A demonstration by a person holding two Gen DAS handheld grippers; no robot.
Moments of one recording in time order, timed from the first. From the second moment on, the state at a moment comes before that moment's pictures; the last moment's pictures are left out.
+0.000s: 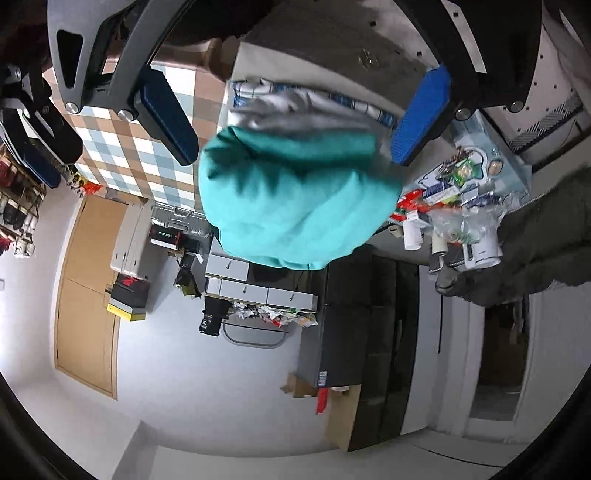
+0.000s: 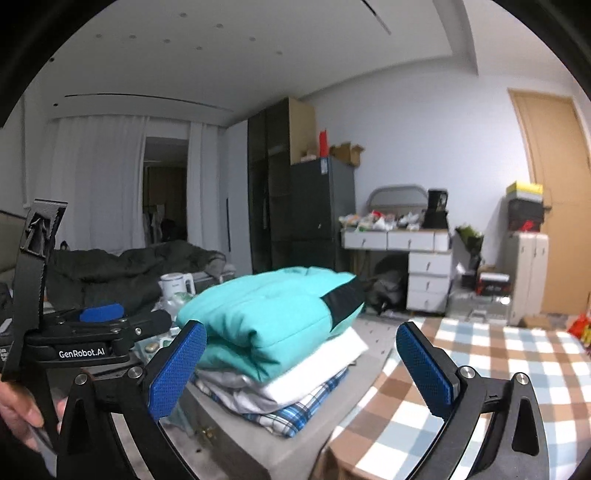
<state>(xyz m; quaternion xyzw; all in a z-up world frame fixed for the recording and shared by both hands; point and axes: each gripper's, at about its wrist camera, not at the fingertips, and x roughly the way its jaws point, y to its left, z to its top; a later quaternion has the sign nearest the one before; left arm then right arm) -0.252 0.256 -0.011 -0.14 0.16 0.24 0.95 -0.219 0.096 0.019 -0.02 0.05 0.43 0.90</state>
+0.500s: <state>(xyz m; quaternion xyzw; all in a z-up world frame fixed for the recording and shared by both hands) -0.266 0.241 0.000 -0.09 0.12 0.29 0.95 -0.232 0.076 0.016 0.02 0.06 0.43 0.90</state>
